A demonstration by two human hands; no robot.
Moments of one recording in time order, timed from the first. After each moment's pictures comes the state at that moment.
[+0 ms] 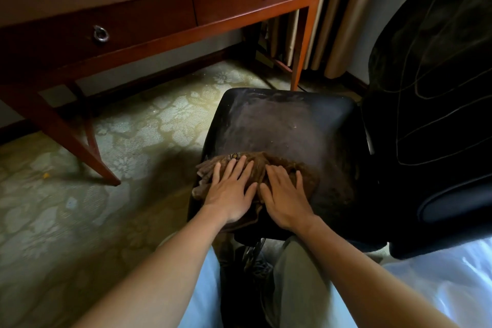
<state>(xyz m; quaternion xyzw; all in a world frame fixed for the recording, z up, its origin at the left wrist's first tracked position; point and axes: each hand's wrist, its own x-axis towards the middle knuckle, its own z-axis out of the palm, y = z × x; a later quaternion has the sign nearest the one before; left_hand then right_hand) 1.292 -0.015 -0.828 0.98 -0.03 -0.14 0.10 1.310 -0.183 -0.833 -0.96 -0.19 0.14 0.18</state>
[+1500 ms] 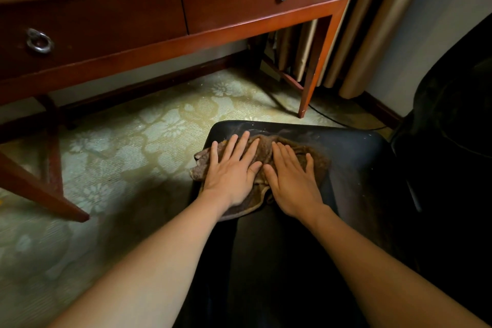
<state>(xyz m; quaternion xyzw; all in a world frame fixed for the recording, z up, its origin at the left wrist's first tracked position) 1.522 0.033 -0.868 1.00 -0.02 -0.03 0.09 1.541 -0.138 -0.857 -0.96 -0.21 0.09 0.16</state>
